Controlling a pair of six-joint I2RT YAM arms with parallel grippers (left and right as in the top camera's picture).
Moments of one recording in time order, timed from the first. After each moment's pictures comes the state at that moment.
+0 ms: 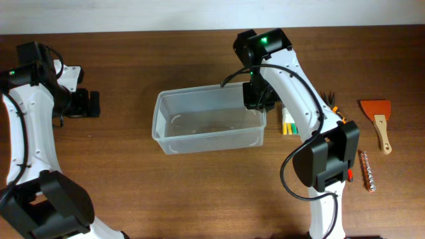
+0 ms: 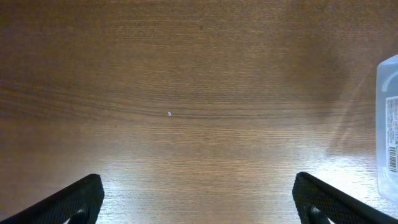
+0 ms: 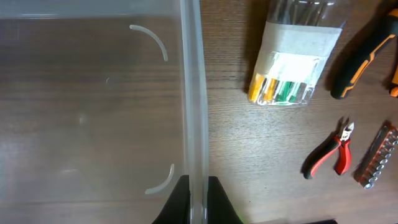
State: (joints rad) left arm 0.32 1.81 1.71 -1.23 0.03 0.30; right arm 0.39 2.20 2.18 -1.67 0.12 0.40
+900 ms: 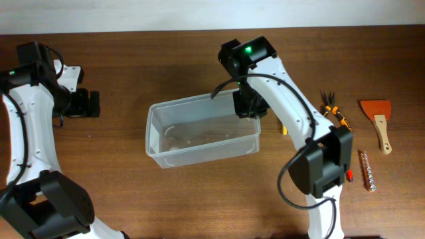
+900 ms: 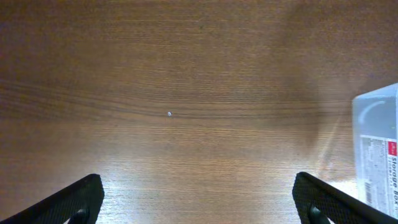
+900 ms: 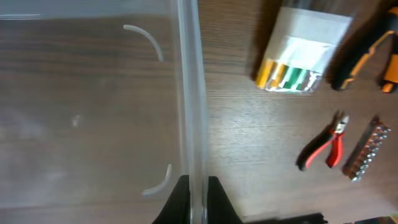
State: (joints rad) left arm 0.32 1.81 1.71 -1.23 0.03 0.30; right arm 0.47 2.16 2.13 -1.69 0.17 0.42
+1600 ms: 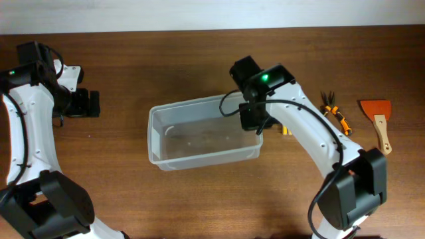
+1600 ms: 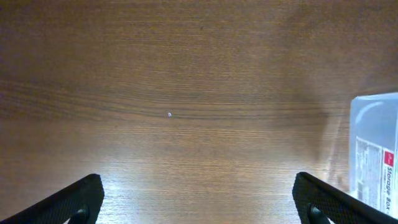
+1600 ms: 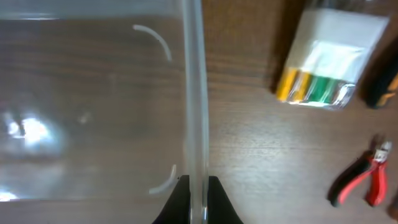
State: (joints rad) left arm 0.32 1.81 1.71 -1.23 0.03 0.30; right arm 0.47 1.87 1.61 -1.27 0.13 0.39
